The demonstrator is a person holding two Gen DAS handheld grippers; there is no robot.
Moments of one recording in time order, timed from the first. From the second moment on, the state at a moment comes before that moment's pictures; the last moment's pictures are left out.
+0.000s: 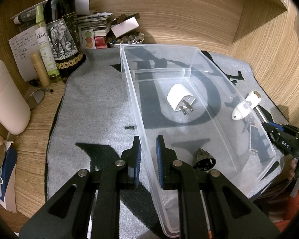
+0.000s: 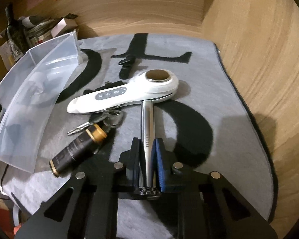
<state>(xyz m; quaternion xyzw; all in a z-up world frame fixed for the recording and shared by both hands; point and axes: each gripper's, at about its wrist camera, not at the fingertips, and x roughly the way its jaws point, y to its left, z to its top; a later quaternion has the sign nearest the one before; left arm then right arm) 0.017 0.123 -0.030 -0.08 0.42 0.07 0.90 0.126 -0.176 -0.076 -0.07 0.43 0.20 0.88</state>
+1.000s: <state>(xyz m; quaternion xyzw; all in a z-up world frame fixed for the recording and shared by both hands) 0.017 0.124 -0.030 -0.08 0.42 0.07 0.90 0.100 -0.103 0.047 -0.09 0.25 0.30 0.92</state>
